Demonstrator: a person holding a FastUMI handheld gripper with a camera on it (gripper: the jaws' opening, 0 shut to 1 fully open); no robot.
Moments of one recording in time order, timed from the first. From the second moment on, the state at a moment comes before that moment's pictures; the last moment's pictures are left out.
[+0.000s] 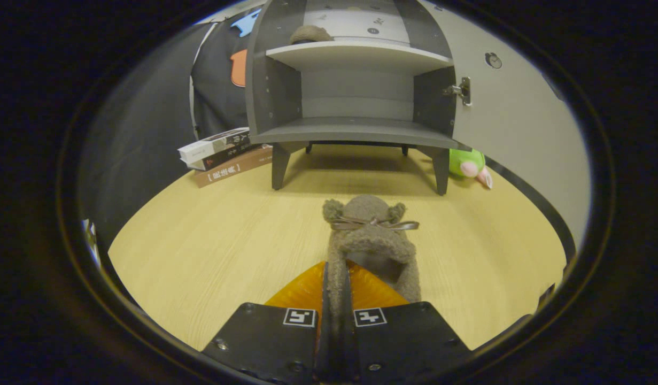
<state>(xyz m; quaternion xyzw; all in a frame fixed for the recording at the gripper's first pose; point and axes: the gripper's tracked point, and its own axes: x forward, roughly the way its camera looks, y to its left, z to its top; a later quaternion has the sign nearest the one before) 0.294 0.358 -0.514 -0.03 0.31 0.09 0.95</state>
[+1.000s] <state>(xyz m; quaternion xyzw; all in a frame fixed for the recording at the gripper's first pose) 0.294 0.382 -0.231 -0.03 0.12 0.13 0.98</state>
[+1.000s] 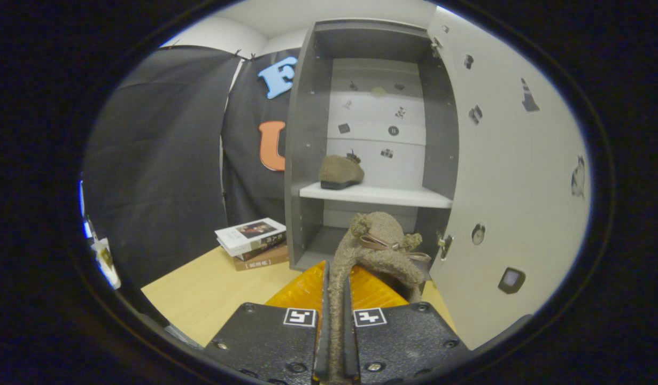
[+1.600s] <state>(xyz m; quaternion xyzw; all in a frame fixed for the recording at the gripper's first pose) 0.340 0.343 -0.041 -0.03 0.06 0.07 1.00</state>
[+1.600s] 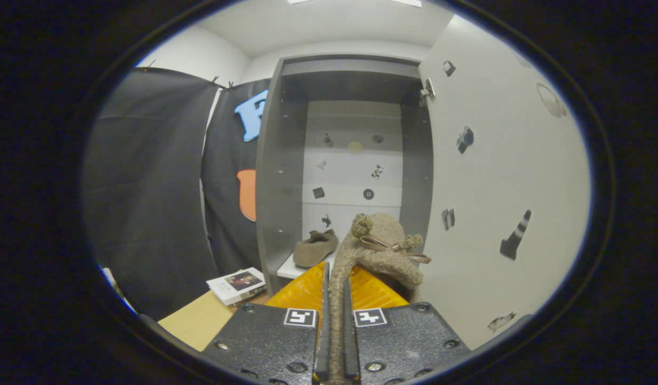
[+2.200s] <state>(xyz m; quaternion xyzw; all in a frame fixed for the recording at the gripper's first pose) 0.474 0.351 -0.007 -0.12 0.07 0.01 0.99</state>
